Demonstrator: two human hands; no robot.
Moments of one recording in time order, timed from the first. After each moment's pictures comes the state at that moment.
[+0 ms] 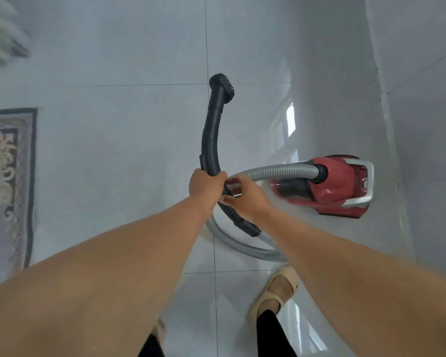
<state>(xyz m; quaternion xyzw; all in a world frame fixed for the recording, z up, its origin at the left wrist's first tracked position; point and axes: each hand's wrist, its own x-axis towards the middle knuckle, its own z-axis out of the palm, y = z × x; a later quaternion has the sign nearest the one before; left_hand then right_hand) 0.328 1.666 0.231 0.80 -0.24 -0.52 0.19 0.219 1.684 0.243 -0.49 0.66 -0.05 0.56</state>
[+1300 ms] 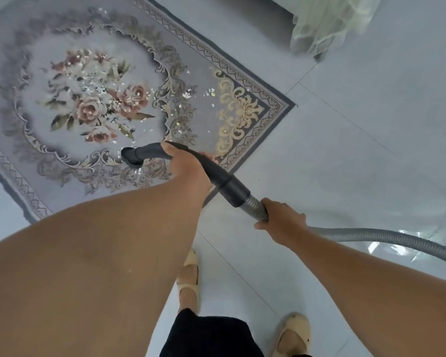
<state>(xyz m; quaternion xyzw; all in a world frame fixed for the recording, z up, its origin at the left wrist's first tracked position) 0.988 1.847 0.265 0.67 0.40 -0.24 0.58 0.794 1.775 0.242 -0.82 0.36 0.32 0.31</state>
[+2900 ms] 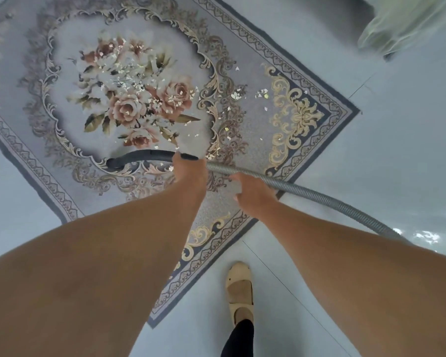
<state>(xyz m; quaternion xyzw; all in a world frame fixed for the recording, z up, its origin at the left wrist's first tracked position) 1.202 1.978 0.203 0.83 0.22 -0.27 0.43 1.087 1.896 0.205 -0.83 0.32 0.27 0.37</state>
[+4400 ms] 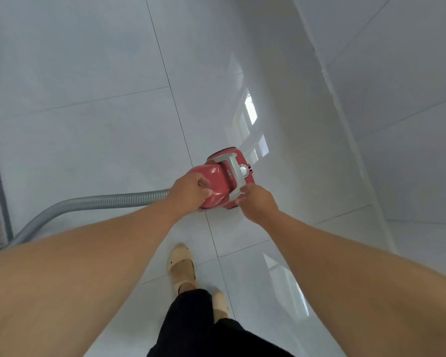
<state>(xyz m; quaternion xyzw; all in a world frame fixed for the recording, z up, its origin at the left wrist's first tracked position) 0.387 1.709 0.291 0.64 -0.56 -0.53 -0.01 0.220 1.757 0.266 -0.44 0.79 0.06 0.42</state>
